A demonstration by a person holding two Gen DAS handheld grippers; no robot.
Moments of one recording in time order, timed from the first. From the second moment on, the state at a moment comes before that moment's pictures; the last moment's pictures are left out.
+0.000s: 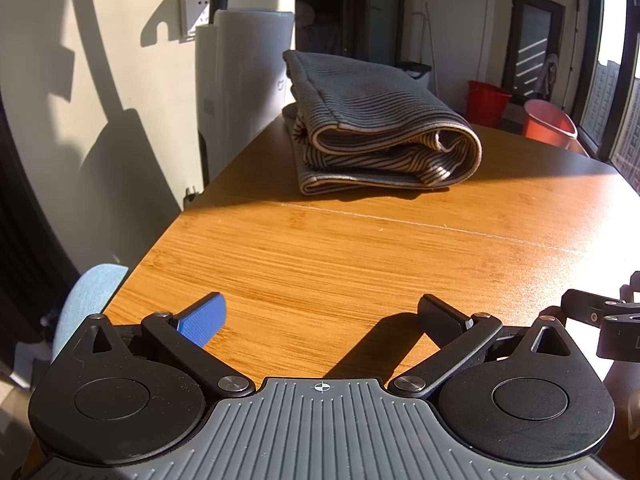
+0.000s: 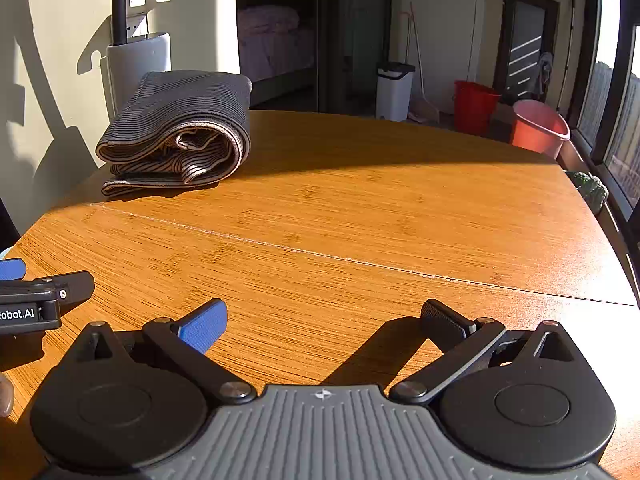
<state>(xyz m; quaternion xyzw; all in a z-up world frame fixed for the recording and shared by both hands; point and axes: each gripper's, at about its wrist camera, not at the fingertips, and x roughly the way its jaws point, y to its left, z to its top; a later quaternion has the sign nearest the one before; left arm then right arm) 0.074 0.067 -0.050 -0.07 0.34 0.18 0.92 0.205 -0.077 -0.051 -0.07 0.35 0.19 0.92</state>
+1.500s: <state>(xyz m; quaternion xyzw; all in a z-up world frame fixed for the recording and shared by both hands) 0.046 0.090 -0.022 -0.08 0.25 0.17 0.95 0.199 -0.048 -0.031 0.00 0.35 0.34 0.88</state>
